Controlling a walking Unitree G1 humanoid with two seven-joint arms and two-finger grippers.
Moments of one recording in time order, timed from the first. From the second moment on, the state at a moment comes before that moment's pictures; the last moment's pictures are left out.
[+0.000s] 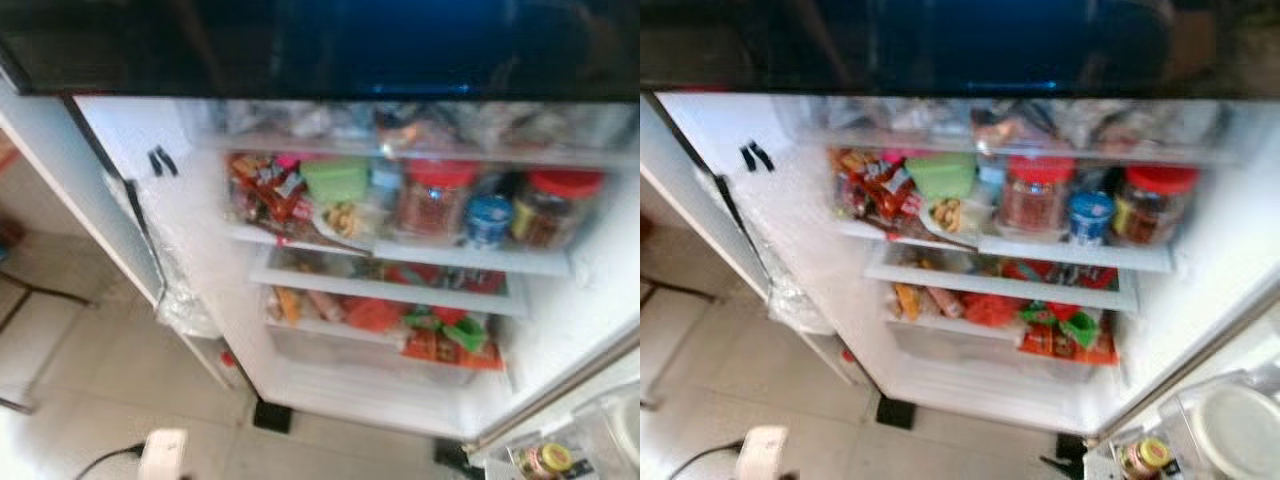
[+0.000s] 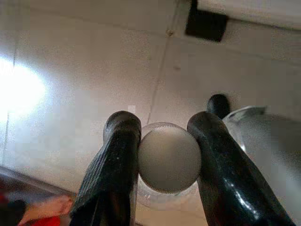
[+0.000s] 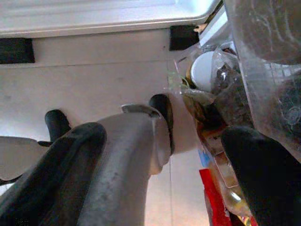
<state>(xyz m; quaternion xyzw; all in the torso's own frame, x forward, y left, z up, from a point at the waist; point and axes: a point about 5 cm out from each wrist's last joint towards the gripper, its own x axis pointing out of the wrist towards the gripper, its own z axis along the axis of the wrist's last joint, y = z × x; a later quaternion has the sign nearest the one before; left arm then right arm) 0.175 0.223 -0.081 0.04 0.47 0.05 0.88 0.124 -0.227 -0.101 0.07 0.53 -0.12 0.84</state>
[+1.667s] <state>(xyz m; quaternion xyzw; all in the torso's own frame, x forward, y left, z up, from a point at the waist) 0.294 0.152 0.019 0.01 0.10 -0.13 0.99 0.113 -0.253 -0.098 0.06 0.53 -0.16 0.83</state>
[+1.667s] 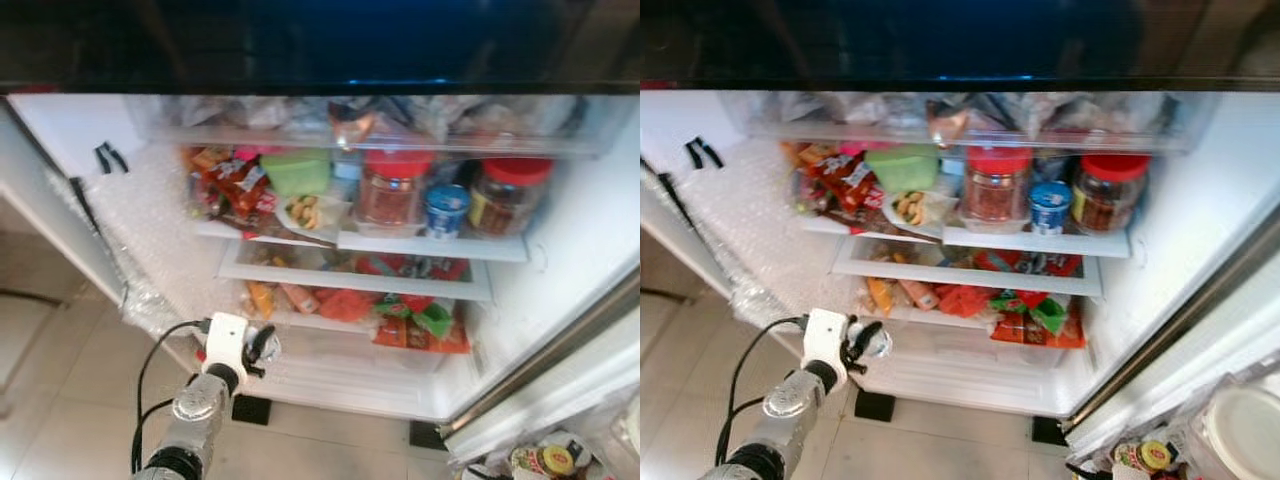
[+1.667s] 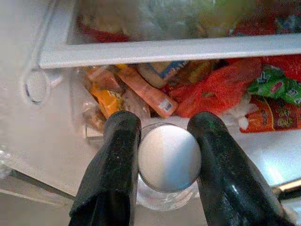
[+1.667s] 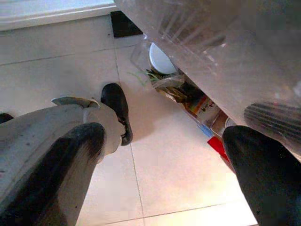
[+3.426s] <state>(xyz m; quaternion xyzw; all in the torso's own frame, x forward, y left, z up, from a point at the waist) 0.298 0.119 0.049 0.02 0.01 -0.19 0.98 0.123 -0.255 -0.093 0.09 0.47 -0.17 0.86</state>
